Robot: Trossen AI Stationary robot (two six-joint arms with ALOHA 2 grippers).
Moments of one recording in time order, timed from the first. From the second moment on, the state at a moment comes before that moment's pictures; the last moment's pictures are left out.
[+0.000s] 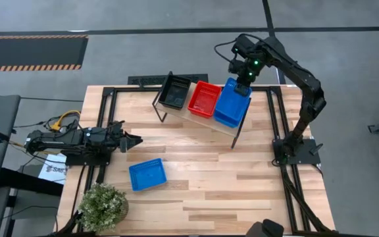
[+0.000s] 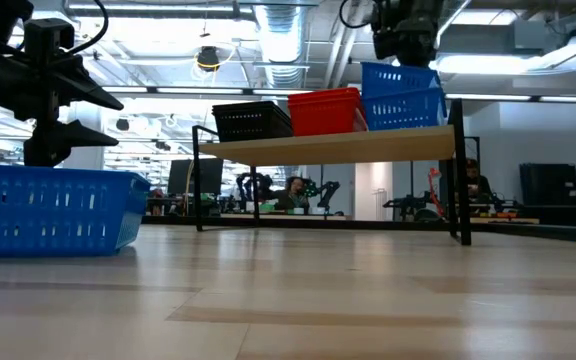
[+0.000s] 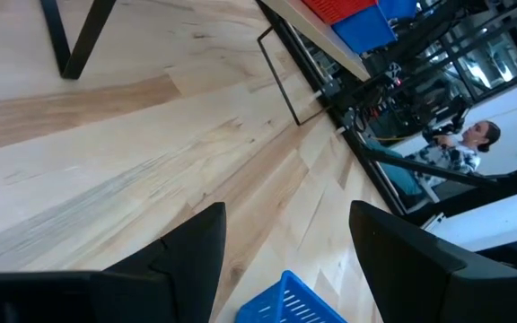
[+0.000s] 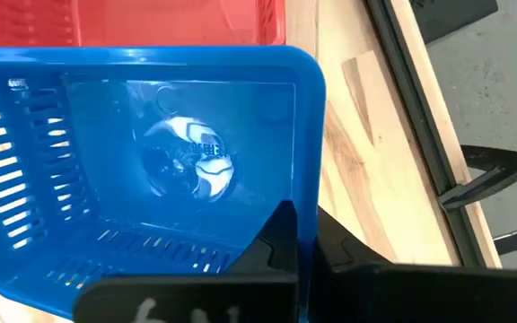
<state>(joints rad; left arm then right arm) -0.06 0.05 0.12 -0.38 -0.22 -0.99 -0.76 1.73 1.96 -1.57 -0.15 -0.34</state>
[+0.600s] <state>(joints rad) -0.06 0.05 0.12 -0.38 -0.22 -0.99 -0.74 1.69 1.96 -1.57 -0.16 -0.29</state>
